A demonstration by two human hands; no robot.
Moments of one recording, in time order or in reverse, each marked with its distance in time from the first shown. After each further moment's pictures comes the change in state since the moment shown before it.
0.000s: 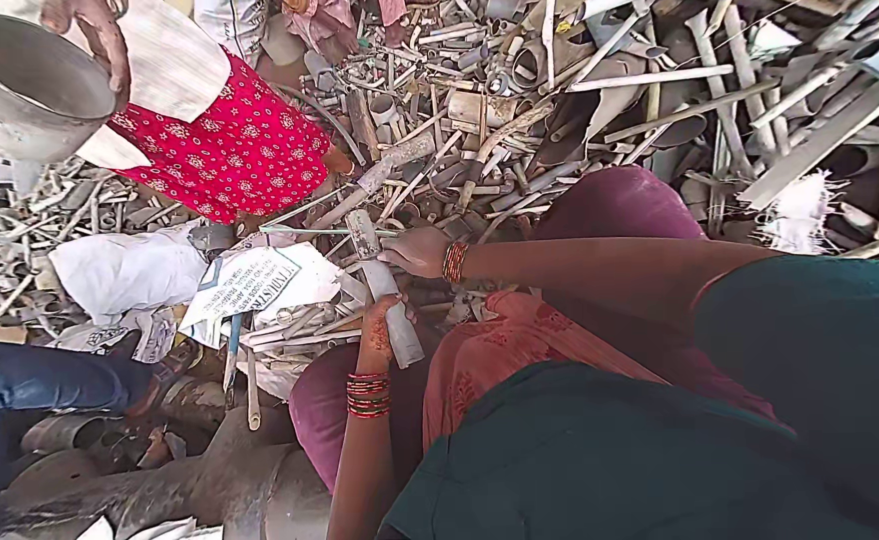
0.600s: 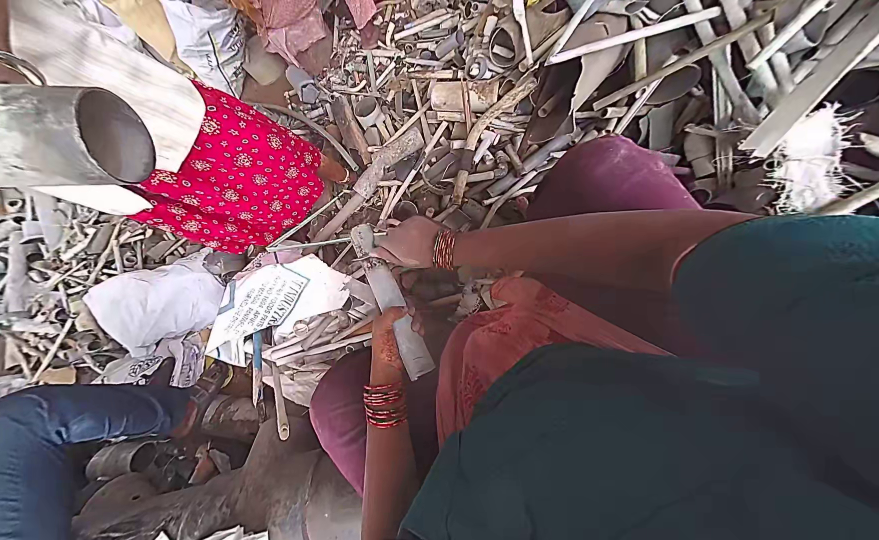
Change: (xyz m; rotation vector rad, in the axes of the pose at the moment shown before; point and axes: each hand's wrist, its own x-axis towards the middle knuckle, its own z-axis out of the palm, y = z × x) left_hand -0.017 -0.002 0.005 -0.026 -0.041 -0.095; right_hand 0.006 0.004 -0.002 -0.107 0.070 0.061
